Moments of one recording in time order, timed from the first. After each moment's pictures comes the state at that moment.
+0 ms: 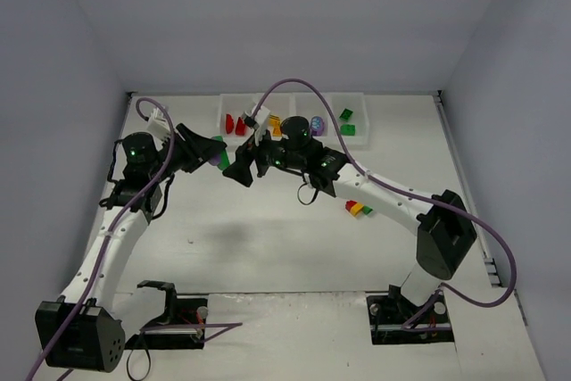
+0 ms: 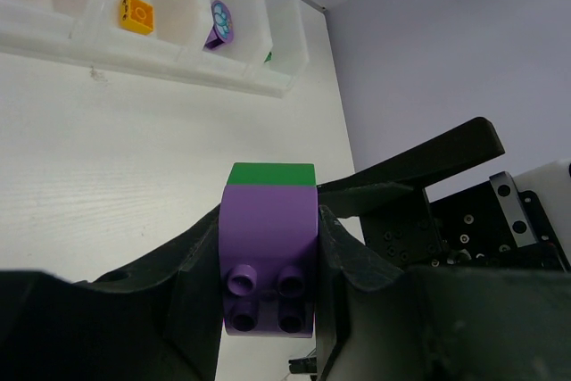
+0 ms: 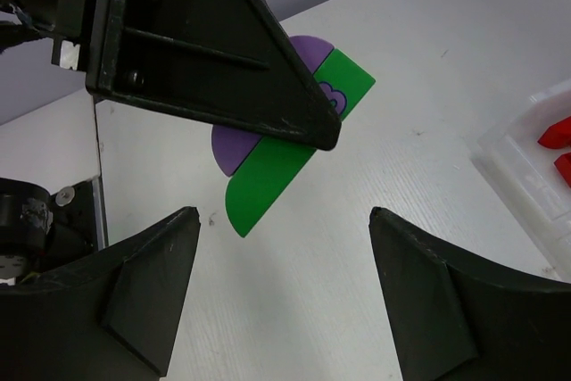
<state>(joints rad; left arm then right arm) -0.08 1.03 0.85 -0.07 0.55 -0.85 0.83 1.65 1.30 0.12 -0.43 0.11</state>
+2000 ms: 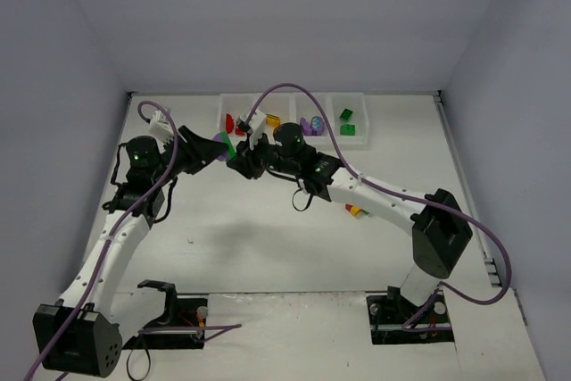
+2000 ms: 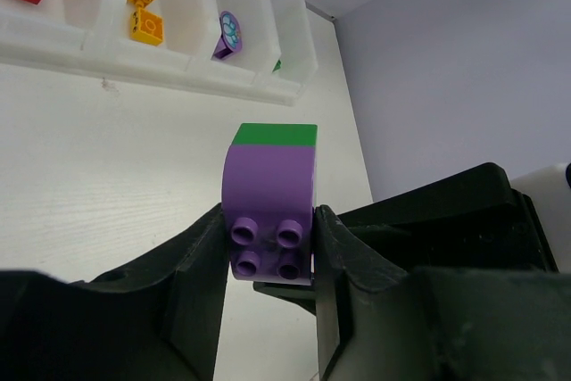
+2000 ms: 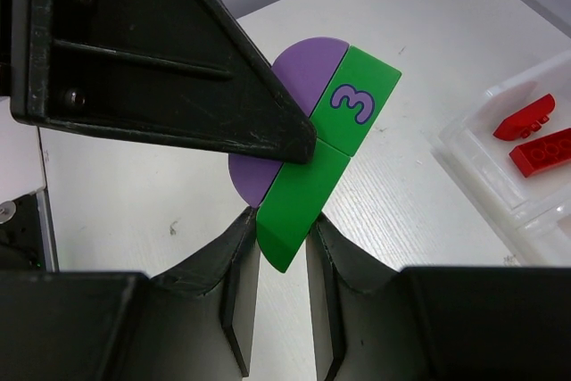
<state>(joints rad) -0.12 1.00 0.82 -0.04 0.47 -0.82 0.88 1.67 1.28 0.16 -0.29 0.06</state>
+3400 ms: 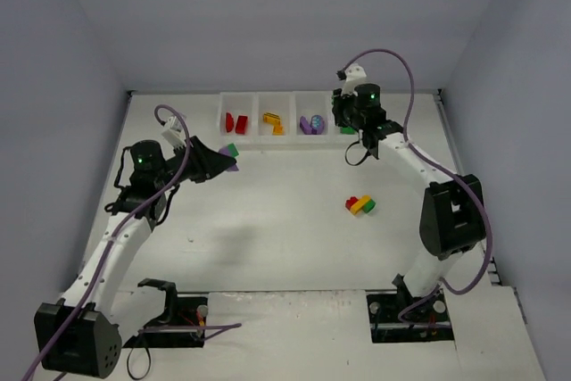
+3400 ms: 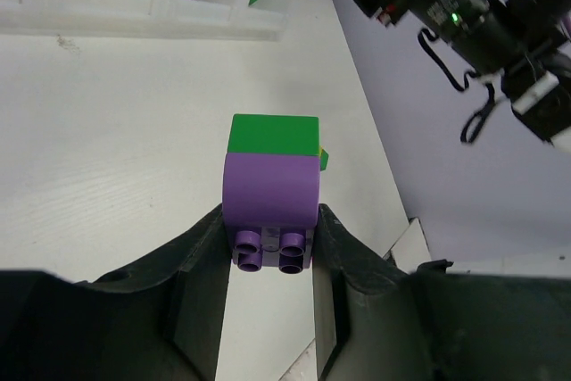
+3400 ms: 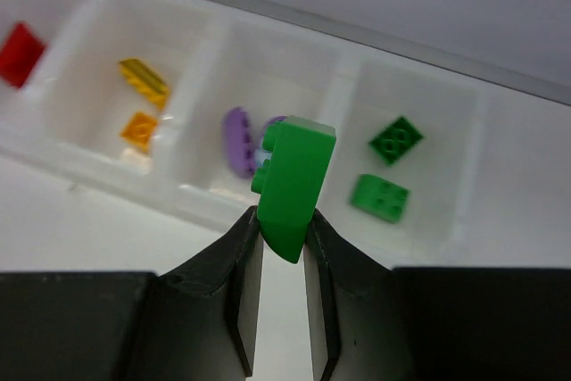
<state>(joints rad) -0.13 1.00 0.77 -0.04 0.64 -0.71 0.37 1.66 1.24 0.05 -0.03 -0.02</state>
